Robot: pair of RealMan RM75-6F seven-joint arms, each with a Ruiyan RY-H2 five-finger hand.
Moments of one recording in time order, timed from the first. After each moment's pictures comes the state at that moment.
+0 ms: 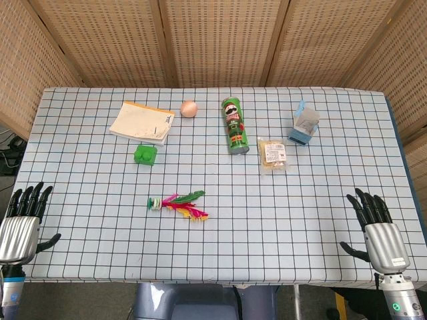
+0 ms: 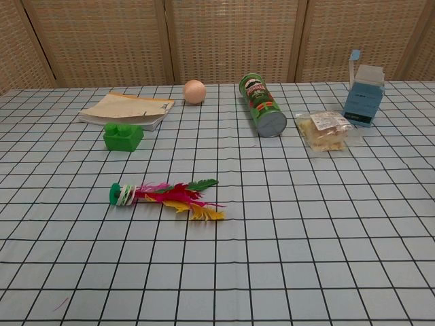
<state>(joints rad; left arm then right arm) -0.08 -1.21 -0.03 -1.71 1.49 1.52 0.36 0.08 -1.15 0.04 -1.66 -1.60 1.53 -0.04</state>
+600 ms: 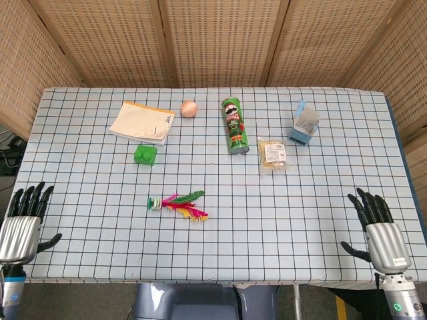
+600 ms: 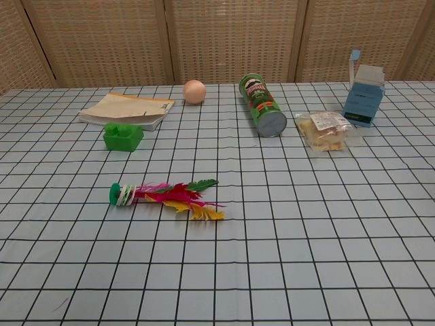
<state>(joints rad) -0.08 -1.21 -0.03 -1.71 1.49 1.52 0.35 0.08 -1.15 0.04 -1.66 -1.59 1.53 -0.03</state>
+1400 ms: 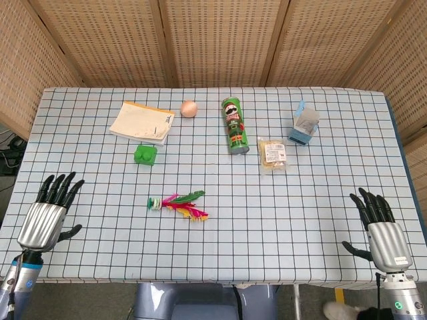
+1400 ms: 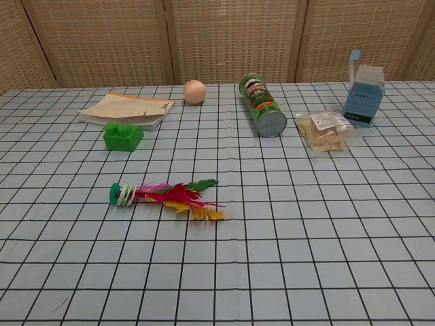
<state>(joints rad) -0.21 -1.19 -0.06 -1.74 1.58 1.40 0.36 0.08 -1.15 0.05 -1.66 -1.57 1.51 -0.01</state>
